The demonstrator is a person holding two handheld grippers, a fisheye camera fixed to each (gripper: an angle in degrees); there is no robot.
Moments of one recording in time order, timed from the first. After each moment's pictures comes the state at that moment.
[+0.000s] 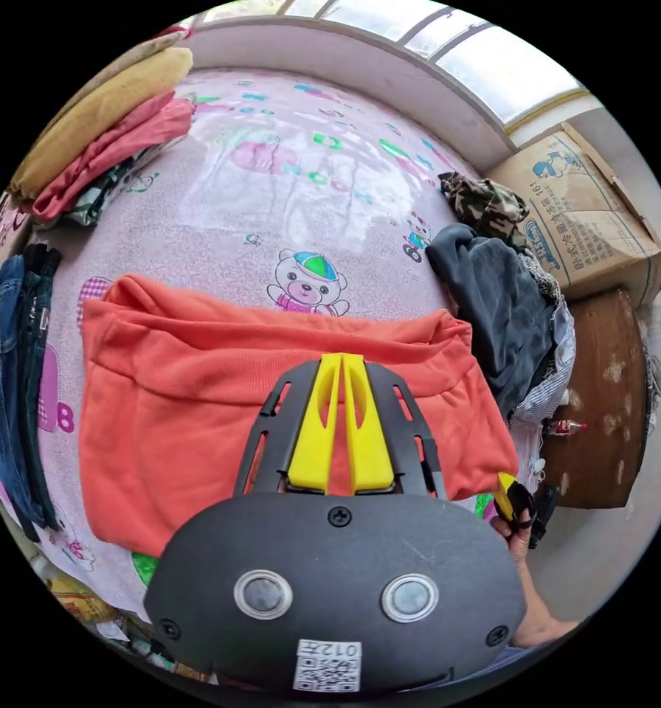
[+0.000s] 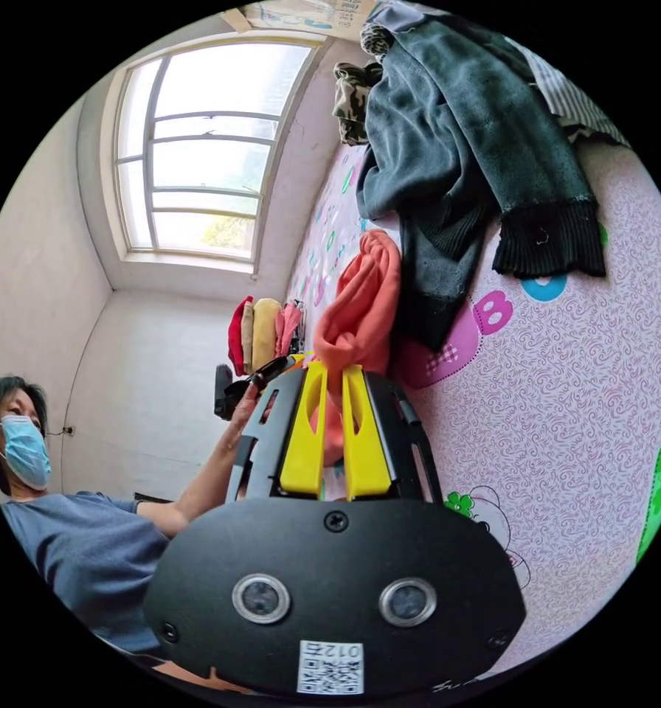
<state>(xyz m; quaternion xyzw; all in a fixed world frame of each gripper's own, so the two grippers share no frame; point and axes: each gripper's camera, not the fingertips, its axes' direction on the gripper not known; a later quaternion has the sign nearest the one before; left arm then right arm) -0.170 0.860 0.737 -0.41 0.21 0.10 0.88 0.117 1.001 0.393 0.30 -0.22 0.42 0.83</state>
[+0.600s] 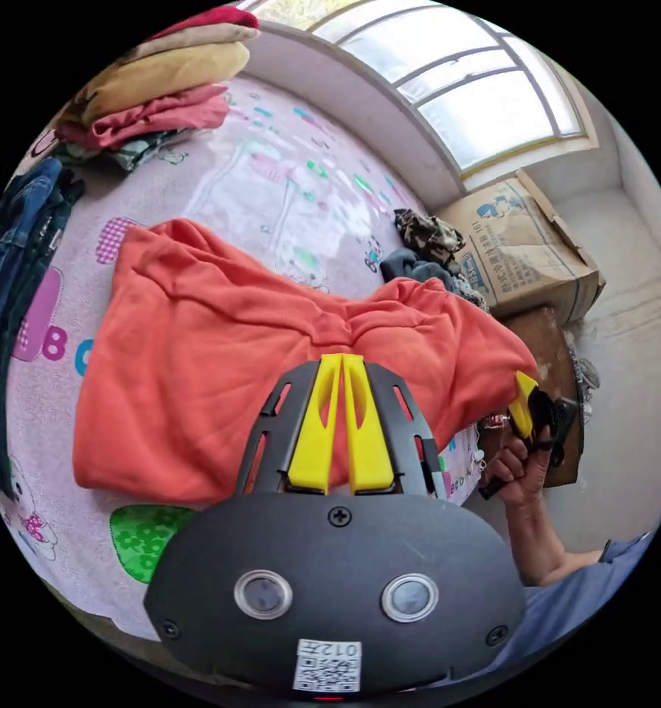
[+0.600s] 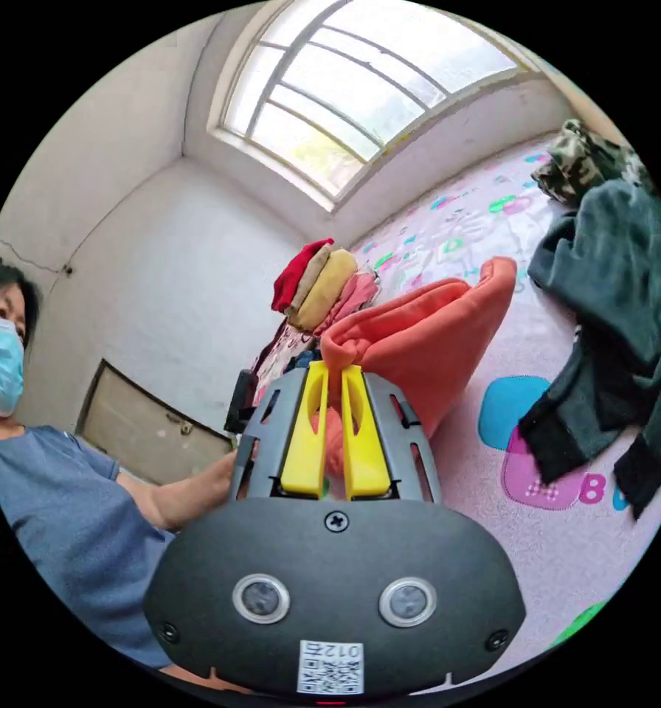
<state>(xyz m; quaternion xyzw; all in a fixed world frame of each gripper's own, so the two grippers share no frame) -0.350 0.872 0.676 -0.38 0.33 0.01 0.86 -0.069 0.718 0.371 0.26 -0.15 0.13 0.95</state>
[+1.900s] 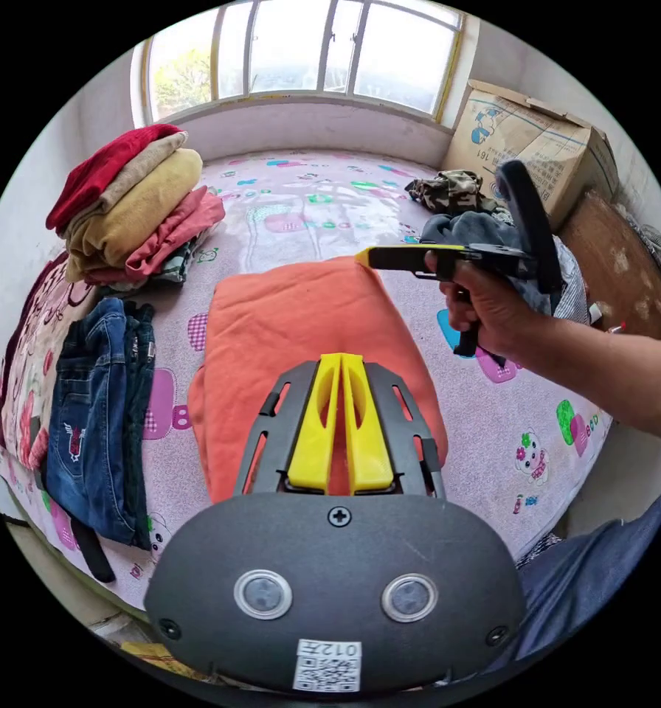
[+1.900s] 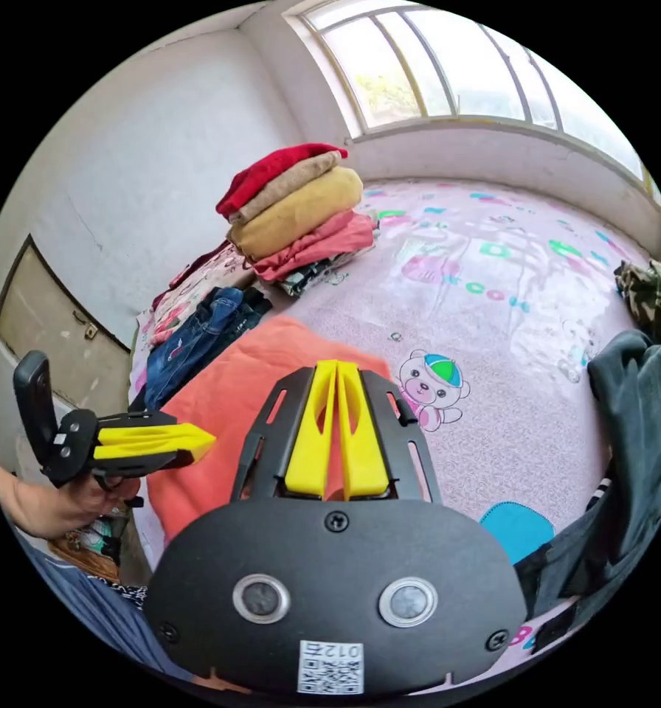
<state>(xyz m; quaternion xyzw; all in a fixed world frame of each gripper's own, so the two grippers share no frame) -0.426 0.911 0.575 -0.27 0.19 0.26 0.91 -0.134 0.382 0.573 0.12 0.01 0.03 0.99</state>
